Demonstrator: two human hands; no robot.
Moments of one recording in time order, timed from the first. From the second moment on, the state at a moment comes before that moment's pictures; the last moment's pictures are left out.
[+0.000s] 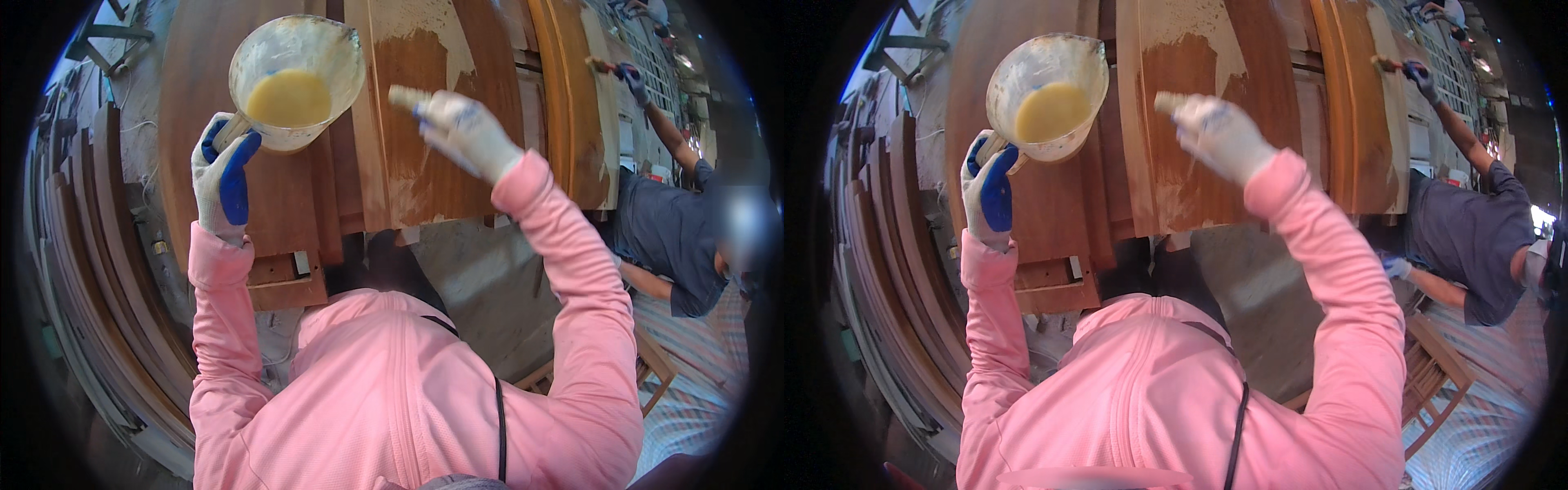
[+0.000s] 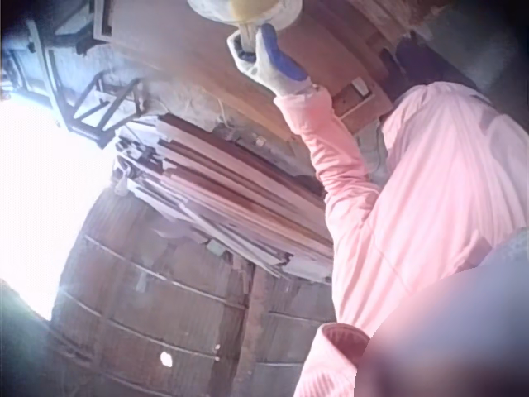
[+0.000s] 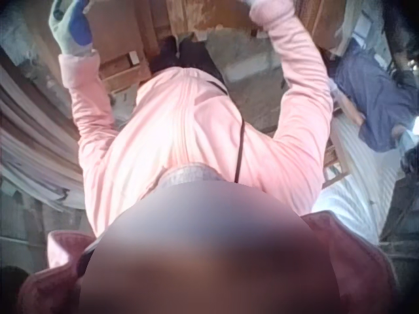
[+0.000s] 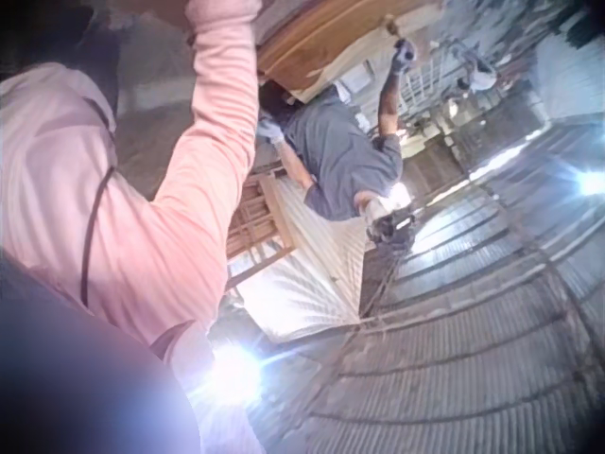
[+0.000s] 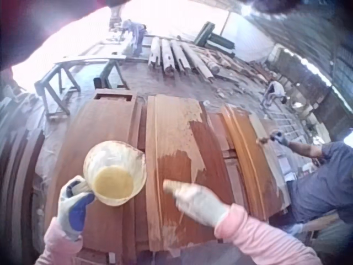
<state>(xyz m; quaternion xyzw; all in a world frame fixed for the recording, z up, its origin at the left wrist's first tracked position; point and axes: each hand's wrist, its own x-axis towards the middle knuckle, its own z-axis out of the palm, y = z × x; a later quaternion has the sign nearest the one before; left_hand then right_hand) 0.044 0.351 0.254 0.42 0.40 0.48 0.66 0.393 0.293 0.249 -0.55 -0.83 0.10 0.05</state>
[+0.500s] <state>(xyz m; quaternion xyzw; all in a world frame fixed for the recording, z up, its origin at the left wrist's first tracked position) 0.055 0.339 0.255 0.45 0.38 0.44 0.67 0.377 0.208 0.280 -0.64 -0.76 0.07 -0.03</state>
